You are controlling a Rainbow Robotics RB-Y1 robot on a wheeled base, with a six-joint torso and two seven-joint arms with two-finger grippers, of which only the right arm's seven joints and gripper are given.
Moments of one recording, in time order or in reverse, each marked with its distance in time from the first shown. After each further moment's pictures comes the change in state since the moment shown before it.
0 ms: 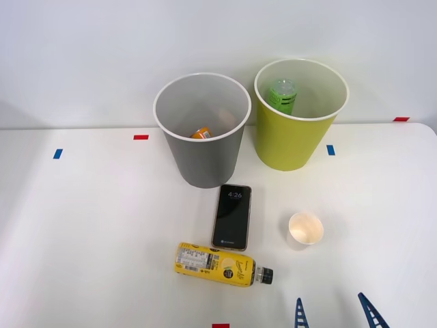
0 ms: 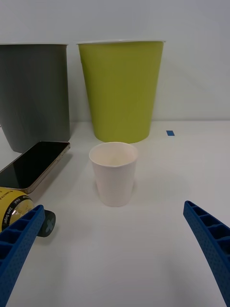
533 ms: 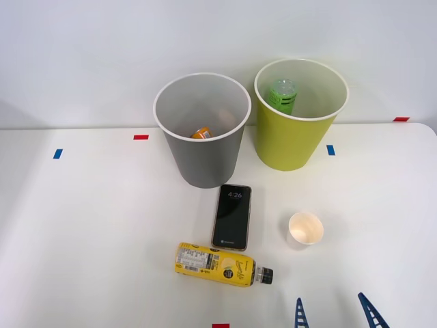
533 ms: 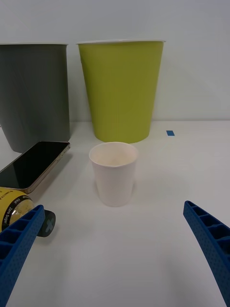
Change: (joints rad) arm 0.000 0.000 0.000 0.000 0.000 0.000 0.000
